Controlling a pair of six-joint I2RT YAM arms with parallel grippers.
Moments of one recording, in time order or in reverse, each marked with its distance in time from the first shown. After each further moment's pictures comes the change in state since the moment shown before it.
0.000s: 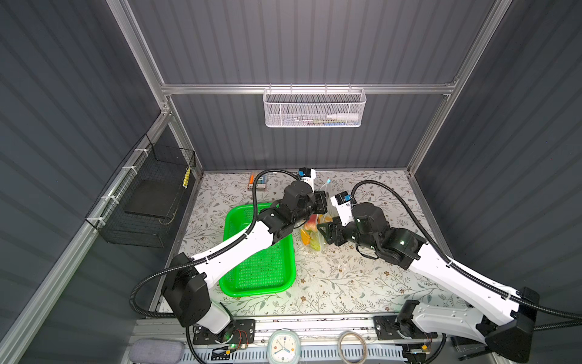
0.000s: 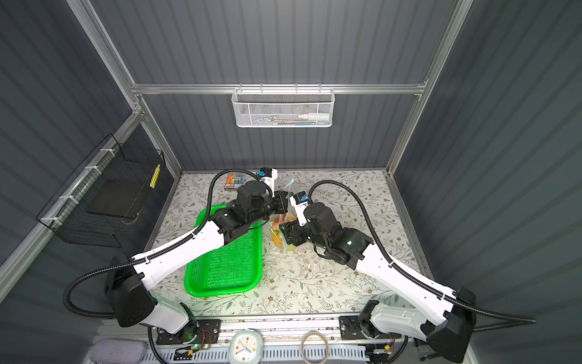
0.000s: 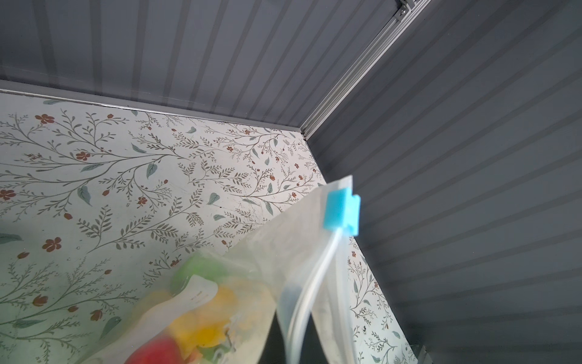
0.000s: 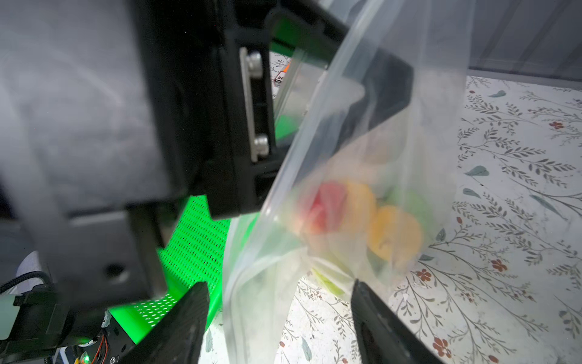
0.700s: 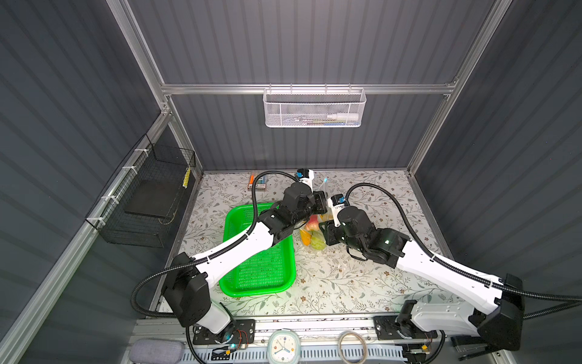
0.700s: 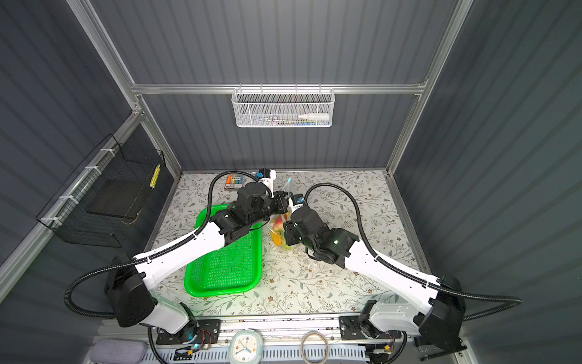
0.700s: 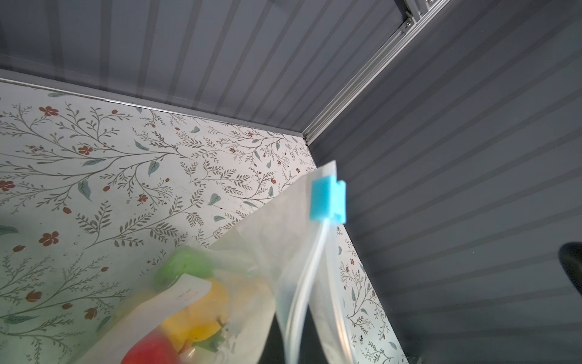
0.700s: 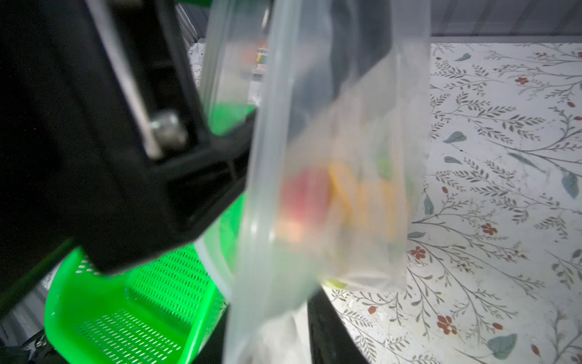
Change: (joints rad) left arm 0.000 0.000 -0.032 0.043 -0.019 -0.043; right arm 0.061 0.101 0.004 0.006 0.182 0.138
